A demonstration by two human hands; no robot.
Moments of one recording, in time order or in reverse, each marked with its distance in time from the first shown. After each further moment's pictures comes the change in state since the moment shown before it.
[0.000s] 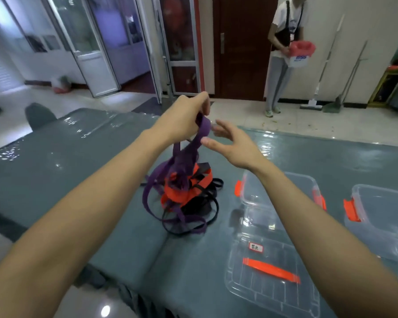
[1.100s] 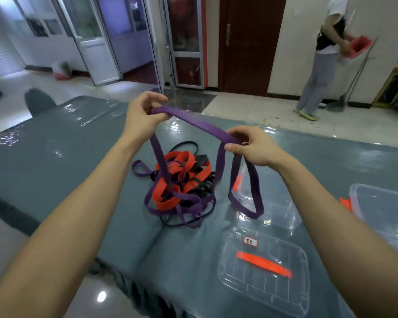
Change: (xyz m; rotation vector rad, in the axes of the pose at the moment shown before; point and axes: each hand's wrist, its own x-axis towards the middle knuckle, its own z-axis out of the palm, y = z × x) left_hand -0.058 -0.060 0.007 -0.667 0.379 -0.390; right_hand 0.000 0.034 -0.036 -0.148 -0.058 -0.081
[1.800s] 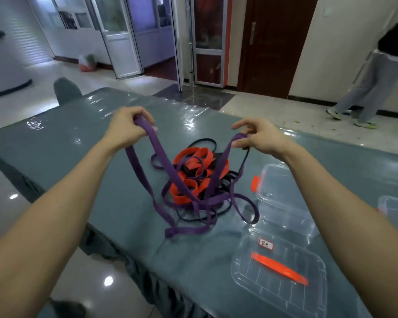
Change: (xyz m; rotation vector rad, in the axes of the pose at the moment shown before) left_hand -0.020 -0.058 -0.111 0.516 -0.024 -0.077; right_hand 0.049 -0.008 0.029 0.062 -0.142 0.089
